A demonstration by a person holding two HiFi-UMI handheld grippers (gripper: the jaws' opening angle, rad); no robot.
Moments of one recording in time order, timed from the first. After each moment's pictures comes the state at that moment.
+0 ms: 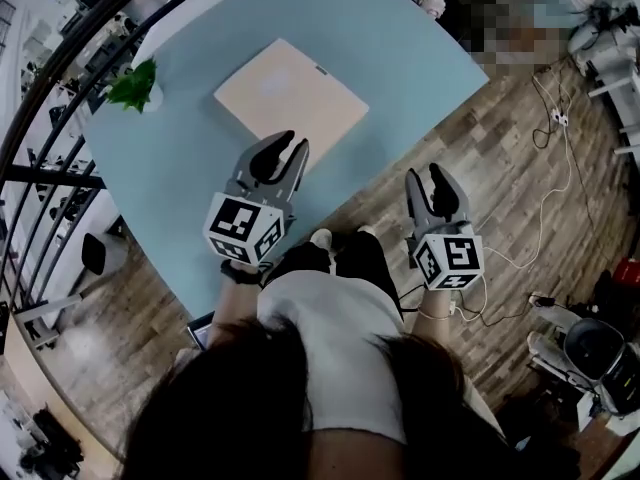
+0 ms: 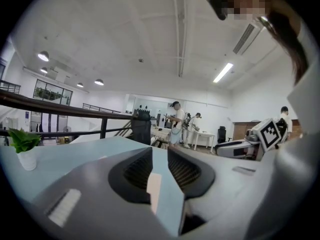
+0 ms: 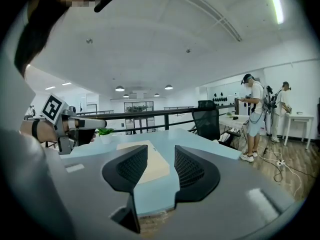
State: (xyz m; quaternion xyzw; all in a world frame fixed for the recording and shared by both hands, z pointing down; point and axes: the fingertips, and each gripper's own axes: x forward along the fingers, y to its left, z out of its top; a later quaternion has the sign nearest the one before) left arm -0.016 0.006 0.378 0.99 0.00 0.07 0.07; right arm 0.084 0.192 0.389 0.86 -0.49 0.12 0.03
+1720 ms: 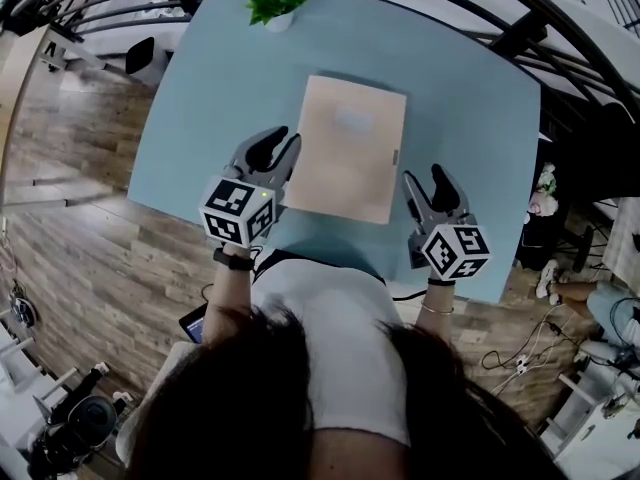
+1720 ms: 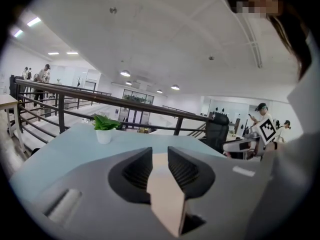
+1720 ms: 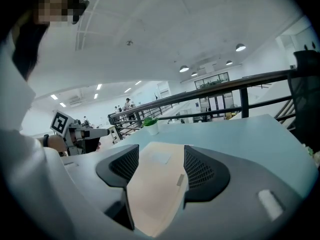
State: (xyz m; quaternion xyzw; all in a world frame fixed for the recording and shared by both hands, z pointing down) left arm -0.029 -0.127 0.434 0.87 -0.45 0.09 0.18; right arm 0.207 -0.095 0.439 0.51 -0.83 0.22 0.08
